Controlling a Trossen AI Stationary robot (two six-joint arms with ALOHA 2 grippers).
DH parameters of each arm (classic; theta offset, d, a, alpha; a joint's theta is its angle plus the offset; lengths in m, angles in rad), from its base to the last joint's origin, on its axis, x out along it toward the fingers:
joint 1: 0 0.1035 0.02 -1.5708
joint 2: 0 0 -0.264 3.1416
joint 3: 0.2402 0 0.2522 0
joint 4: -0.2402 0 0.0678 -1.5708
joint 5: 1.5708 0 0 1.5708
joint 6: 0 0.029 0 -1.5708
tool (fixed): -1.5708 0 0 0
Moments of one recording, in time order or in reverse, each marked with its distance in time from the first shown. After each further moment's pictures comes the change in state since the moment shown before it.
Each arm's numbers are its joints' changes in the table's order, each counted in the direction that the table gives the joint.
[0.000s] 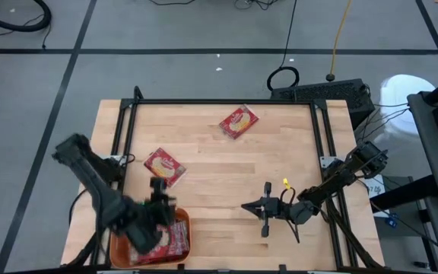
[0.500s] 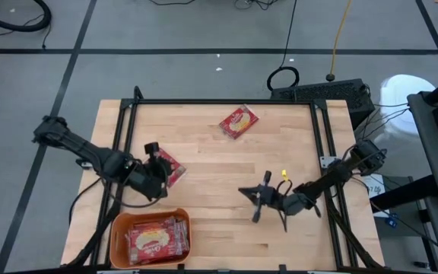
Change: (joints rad) left arm 0.326 -0.457 -0.570 0.388 -0.032 0.088; right arm -0.105 0.000 0.001 -0.013 -0.083 -0.060
